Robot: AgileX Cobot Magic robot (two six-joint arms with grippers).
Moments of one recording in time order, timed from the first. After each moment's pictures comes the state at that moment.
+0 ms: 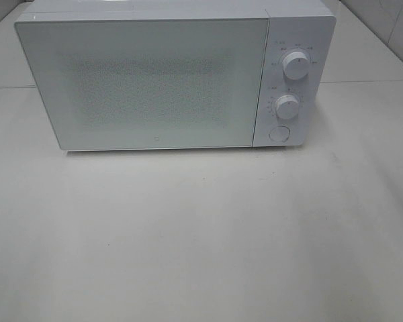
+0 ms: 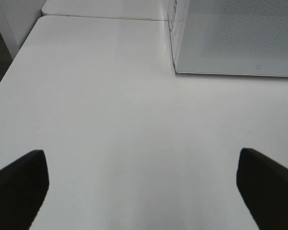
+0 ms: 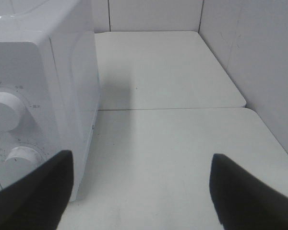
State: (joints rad) left arm 0.07 0.00 -0.52 -0.09 1.09 0.06; right arm 0.03 1.05 -0.31 0.13 -0.49 -0.12
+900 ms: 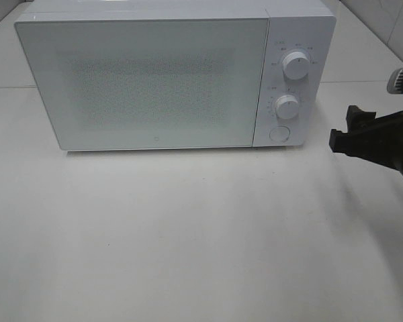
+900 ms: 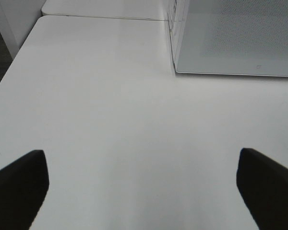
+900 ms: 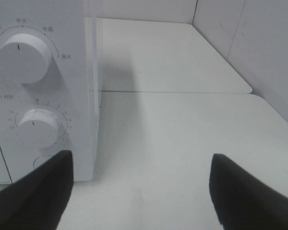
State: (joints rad) left arm 0.07 0.00 -0.52 -0.09 1.09 0.06; right arm 0.58 1.49 -0.27 0.80 -1.10 -0.41
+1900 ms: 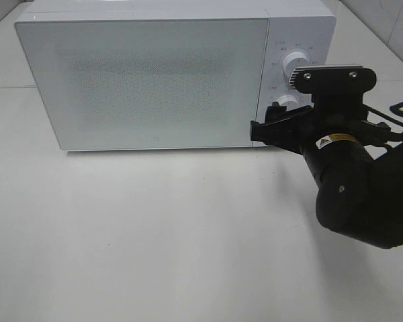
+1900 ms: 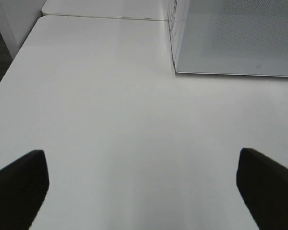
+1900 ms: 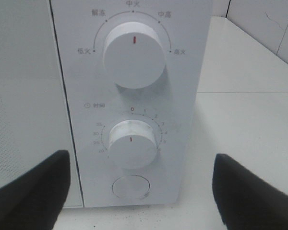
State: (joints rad) left arm 0.07 0.00 -0.52 -0.09 1.09 0.06; right arm 0.71 1.84 -0.57 0.88 -1.15 -0.36
